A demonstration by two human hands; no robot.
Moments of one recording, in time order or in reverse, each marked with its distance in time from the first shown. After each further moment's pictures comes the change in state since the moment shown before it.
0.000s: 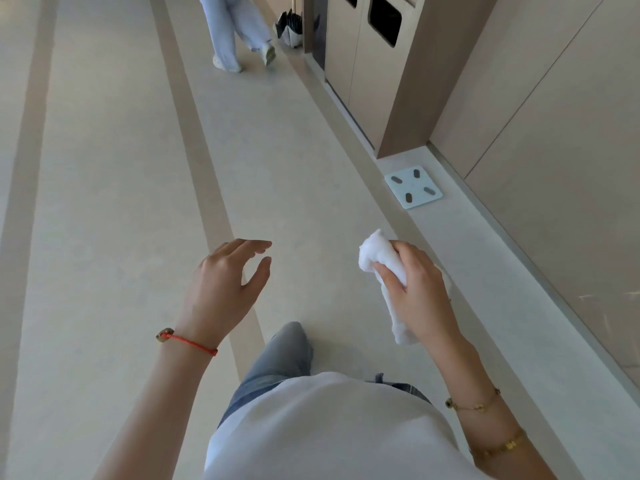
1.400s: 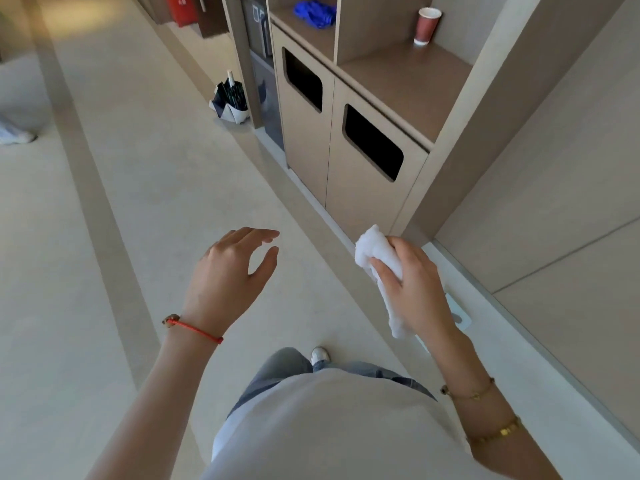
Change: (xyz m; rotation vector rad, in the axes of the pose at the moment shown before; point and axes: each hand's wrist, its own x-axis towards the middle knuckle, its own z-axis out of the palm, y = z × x) left_hand 0.965 -0.141 0.177 -0.055 -0.111 0.226; right_hand 0.926 0.072 0.044 -0.029 0.157 0.137
